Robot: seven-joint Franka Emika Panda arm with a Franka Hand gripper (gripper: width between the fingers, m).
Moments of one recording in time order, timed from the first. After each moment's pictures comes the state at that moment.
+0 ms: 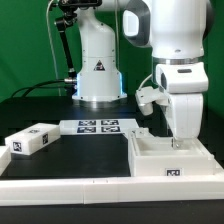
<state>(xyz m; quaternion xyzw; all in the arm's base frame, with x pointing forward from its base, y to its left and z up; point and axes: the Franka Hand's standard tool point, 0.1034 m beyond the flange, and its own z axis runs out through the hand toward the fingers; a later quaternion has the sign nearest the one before) 0.521 0.117 0.031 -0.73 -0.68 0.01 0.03</state>
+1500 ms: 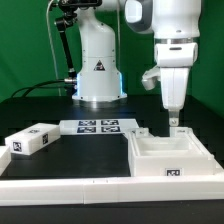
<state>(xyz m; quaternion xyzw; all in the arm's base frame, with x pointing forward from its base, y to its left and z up) 0.426 0.147 0.050 -0.80 -0.60 -0.01 0.02</state>
